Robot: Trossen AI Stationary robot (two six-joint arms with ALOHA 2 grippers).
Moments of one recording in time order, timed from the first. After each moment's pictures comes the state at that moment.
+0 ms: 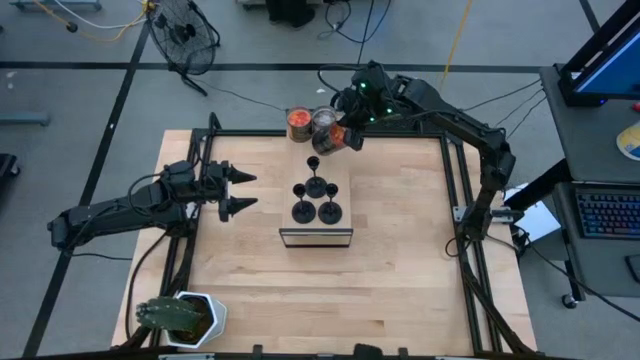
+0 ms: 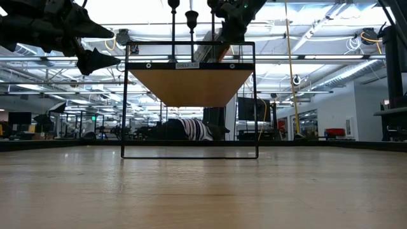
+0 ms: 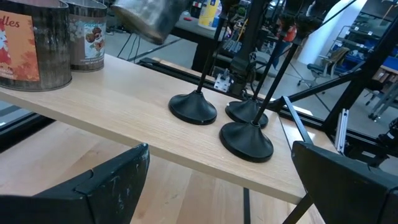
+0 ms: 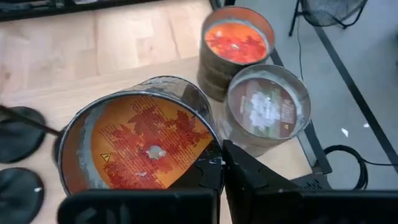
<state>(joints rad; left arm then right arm) 0.37 0.41 0.29 0.00 0.26 -0.25 -0.52 1.78 1.98 -0.98 -0.16 -0.23</state>
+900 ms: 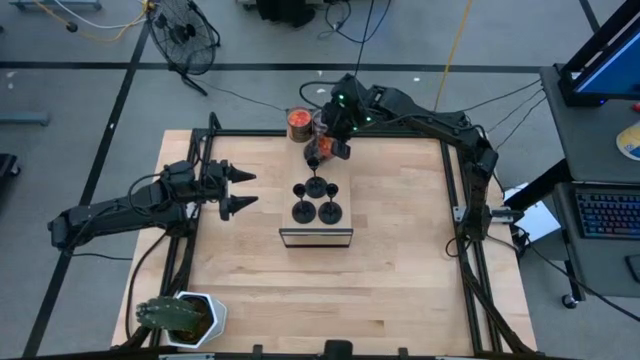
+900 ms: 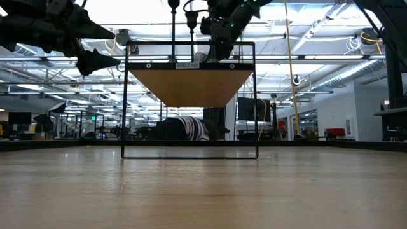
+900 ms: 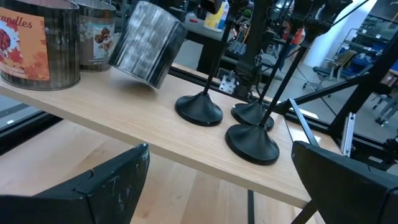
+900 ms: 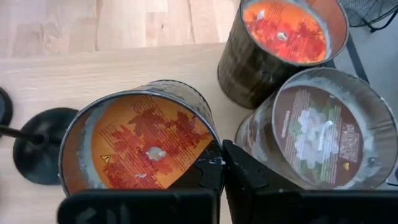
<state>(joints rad) 0.37 0.41 0.29 0.00 0.23 -0.26 -0.49 1.92 1.98 -0.91 -0.18 -0.33</state>
